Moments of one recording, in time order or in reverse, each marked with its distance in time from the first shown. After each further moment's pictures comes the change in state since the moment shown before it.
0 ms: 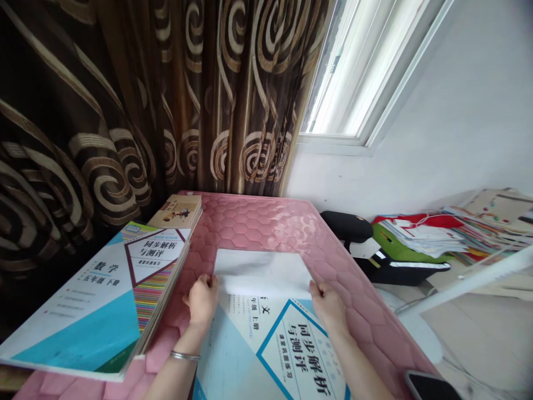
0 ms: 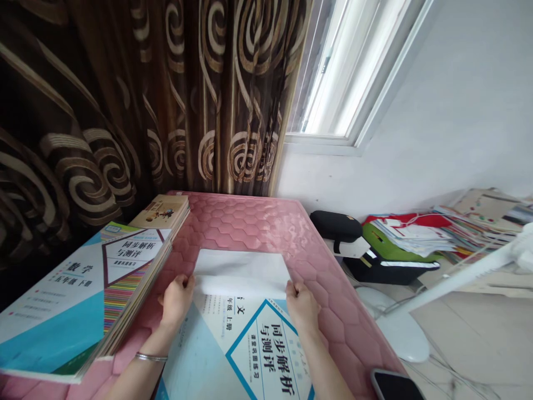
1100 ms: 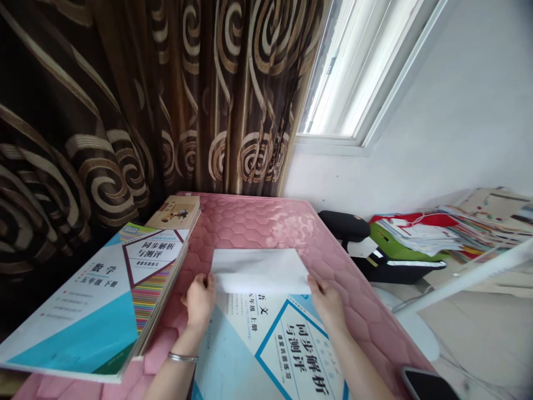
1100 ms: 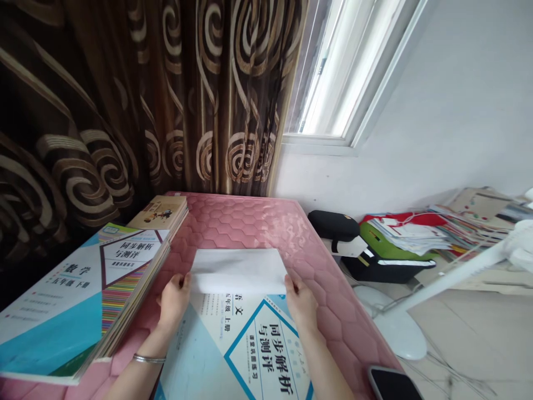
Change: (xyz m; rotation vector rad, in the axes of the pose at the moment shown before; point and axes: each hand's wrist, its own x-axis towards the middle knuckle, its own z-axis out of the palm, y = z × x) left_hand 0.002 -0.003 0.001 -0.083 0.037 0.001; right_hand 0.010 0.015 0.008 0.188 0.031 -0.046
